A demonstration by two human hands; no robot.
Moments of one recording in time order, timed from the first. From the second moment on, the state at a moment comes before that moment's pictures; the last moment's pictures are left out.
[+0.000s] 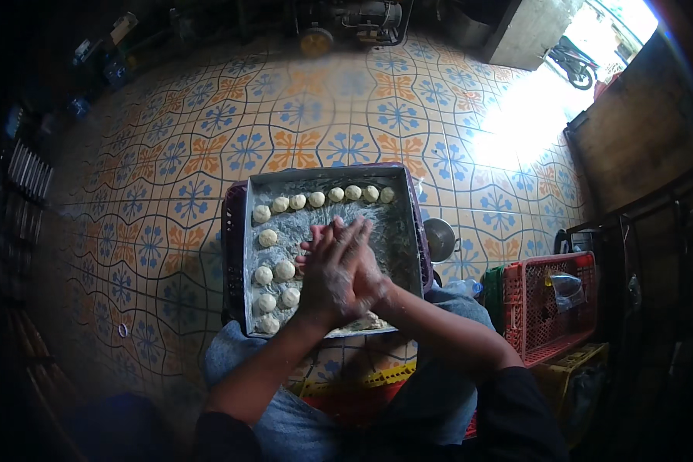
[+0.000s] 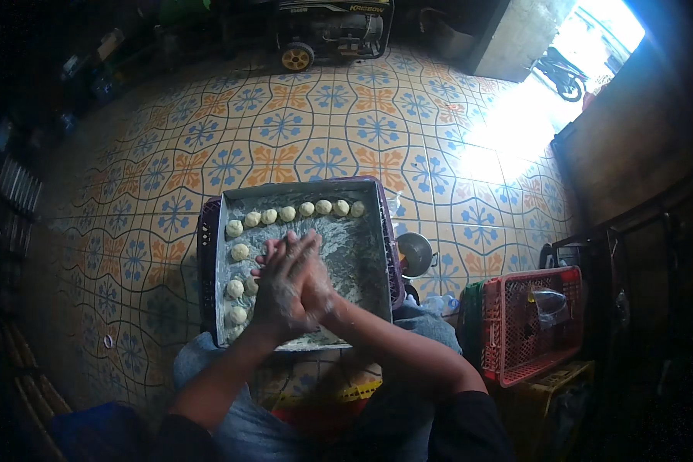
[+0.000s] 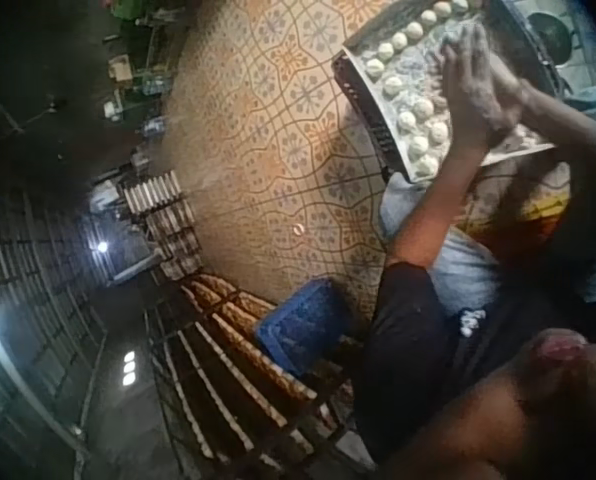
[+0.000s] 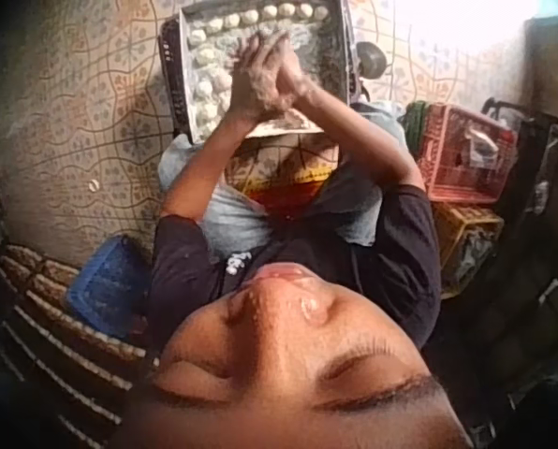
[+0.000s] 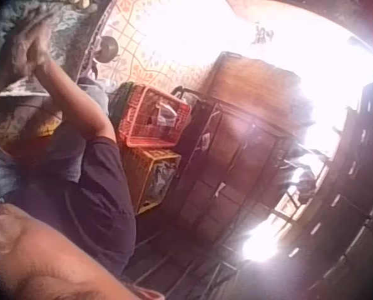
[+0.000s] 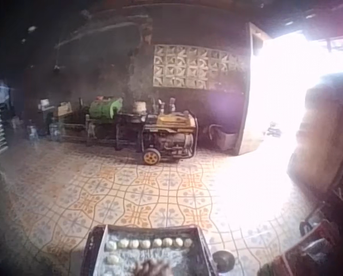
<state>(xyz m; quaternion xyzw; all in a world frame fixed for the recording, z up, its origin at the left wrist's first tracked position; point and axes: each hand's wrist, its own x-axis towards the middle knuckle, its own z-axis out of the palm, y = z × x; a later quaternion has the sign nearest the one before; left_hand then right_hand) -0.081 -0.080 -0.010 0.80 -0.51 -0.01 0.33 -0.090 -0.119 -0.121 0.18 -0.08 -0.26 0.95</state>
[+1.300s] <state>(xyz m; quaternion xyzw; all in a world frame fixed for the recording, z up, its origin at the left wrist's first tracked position) -0.049 -0.084 -0.019 0.19 -0.11 -0.44 0.87 -0.125 -0.188 -0.023 -0.81 -0.17 -0.29 0.49</state>
